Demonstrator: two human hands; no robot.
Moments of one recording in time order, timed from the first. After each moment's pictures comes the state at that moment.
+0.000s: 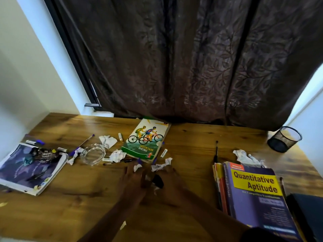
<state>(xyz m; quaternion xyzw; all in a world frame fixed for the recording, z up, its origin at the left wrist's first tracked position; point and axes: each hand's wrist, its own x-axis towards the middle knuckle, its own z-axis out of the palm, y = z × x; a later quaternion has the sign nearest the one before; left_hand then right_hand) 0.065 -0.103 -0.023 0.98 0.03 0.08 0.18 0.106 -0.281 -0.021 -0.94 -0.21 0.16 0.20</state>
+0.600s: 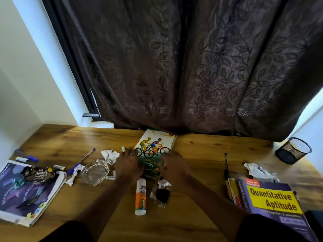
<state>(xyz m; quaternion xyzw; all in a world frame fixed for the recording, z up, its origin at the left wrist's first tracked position) 0.189 -0.030 0.004 0.99 0.07 0.03 0.15 0.194 -0.227 0.036 -0.97 -0.18 0.02 0.17</state>
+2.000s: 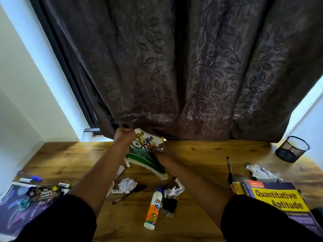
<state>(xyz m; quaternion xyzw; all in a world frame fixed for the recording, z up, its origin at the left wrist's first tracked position) 0.289 0.003 0.116 0.76 0.26 0.02 0.59 0.248 -0.172 0.067 -0.82 0.07 0.11 0.55</state>
